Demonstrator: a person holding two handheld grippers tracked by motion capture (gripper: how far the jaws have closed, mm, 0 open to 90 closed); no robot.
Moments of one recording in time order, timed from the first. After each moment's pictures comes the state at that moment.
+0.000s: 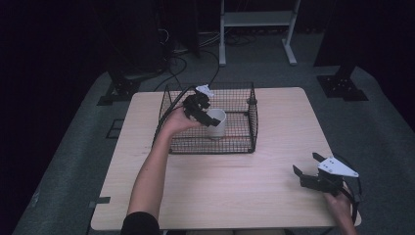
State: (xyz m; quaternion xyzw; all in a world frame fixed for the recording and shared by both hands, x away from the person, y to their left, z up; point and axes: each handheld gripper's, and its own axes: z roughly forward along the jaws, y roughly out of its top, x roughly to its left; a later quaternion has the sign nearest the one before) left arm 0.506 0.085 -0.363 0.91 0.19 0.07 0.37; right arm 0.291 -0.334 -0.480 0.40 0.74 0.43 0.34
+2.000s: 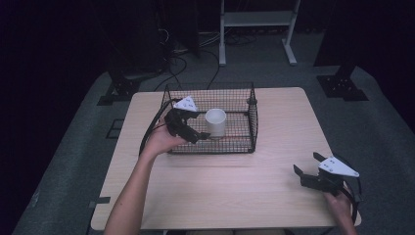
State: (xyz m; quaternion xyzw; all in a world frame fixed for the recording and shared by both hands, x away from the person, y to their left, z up) left arm 0.420 0.124 -0.342 0.88 0.18 0.11 0.42; right arm 0.292 -0.335 -0.480 0.40 0.73 0.43 0.34
